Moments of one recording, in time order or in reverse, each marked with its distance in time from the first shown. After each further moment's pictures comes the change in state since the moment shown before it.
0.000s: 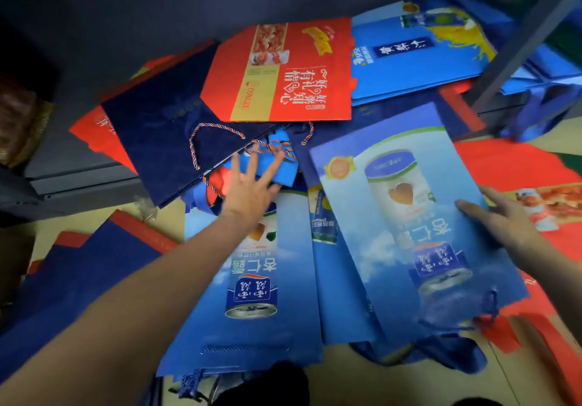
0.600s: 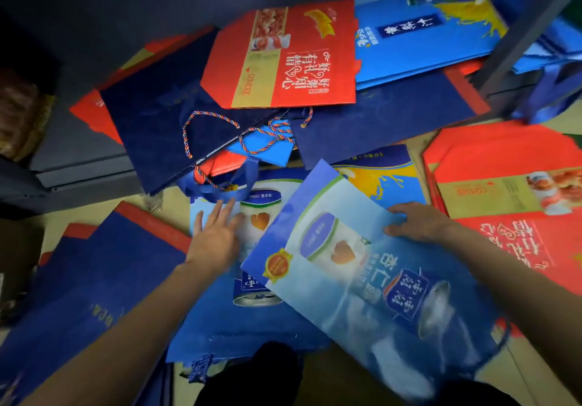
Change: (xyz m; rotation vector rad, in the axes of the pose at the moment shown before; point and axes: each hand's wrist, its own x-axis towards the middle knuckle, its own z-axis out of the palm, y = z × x) left_hand -0.079 0.004 0.067 -0.466 -0.234 -0.168; right_hand -0.004 -0.004 0.092 -0.858 -0.528 0.009
